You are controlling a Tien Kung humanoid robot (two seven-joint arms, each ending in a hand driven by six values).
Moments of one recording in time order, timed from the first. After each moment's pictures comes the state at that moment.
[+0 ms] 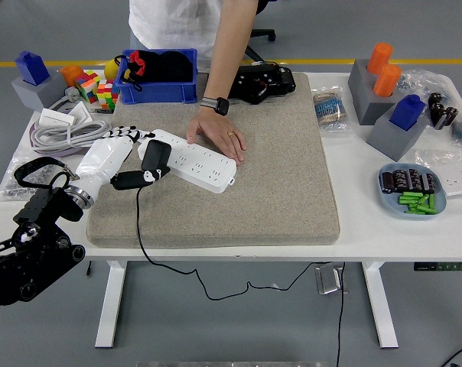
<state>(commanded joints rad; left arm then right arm) -0.54 0.37 -0.63 -1.00 1.78 0.45 0.02 0.12 -0.20 1.10 0.22 -1.03 -0.12 -0.12</state>
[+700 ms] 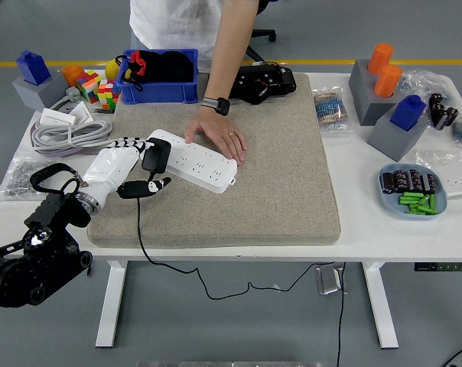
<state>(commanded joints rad) -0.57 0.33 -0.58 -0.94 1.81 0.42 0.07 0.11 -0.20 1.11 0.22 -1.03 -0.13 -0.12</state>
